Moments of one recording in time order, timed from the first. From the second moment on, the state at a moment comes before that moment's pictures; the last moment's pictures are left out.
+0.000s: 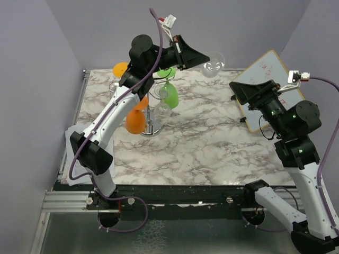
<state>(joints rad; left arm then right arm) -0.58 1.74 1.91 0.10 0.71 -0.99 0.28 0.81 1.15 -0.15 -0.20 0.76</state>
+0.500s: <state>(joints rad) -0.29 1.94 2.13 0.05 0.69 -1.13 0.28 0.75 1.14 -0.18 -0.16 0.76</state>
